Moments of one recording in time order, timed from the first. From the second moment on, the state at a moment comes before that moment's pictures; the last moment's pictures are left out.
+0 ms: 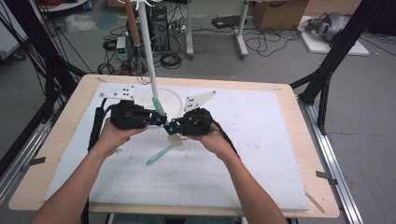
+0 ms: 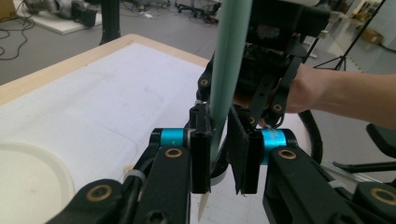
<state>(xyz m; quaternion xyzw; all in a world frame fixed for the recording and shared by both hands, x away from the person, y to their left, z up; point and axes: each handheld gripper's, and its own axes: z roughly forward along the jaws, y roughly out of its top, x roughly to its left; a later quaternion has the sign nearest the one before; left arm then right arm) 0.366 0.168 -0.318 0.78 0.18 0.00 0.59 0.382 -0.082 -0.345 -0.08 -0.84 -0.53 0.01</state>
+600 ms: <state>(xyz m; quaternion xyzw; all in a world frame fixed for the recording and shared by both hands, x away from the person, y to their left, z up) 0.363 0.177 -0.312 0.79 0.20 0.03 0.58 0.381 -0.105 -0.345 -0.14 -0.84 -0.53 0.00</state>
